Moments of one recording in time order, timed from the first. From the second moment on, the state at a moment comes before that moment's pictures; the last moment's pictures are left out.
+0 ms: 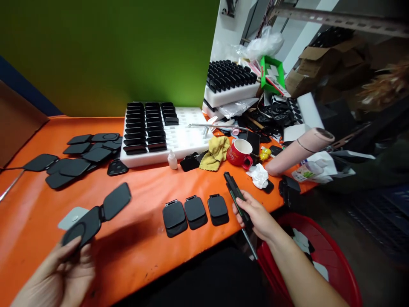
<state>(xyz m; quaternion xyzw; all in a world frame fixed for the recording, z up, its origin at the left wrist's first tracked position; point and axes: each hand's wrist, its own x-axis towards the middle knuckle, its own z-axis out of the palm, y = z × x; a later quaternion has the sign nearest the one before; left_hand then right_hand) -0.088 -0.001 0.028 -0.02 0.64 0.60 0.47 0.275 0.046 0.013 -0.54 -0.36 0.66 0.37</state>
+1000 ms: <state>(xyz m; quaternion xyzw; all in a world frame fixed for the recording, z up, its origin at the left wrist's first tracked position) -0.034 -0.021 0.020 0.14 0.54 0.65 0.52 0.185 0.000 0.041 -0.48 -0.68 0.53 0.16</state>
